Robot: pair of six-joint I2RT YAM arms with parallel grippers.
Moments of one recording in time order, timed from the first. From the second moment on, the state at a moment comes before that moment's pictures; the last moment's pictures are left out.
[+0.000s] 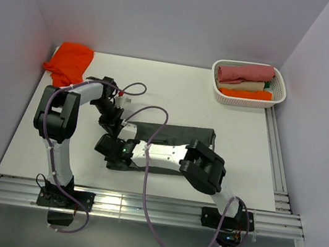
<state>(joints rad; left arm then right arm) -0.20 1.98 1.33 -0.95 0.41 0.13 1.27 2.12 1.53 -0.50 0.46 1.24</state>
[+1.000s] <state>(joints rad) -0.21 1.98 1.34 -0.96 0.38 0.11 1.30 2.15 1.57 -0.51 0.48 1.25</state>
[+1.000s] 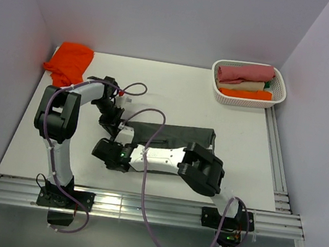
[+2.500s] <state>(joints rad) -0.08 1.98 1.26 -0.93 0.69 0.18 1.18 2.07 0.71 0.98 0.19 1.73</state>
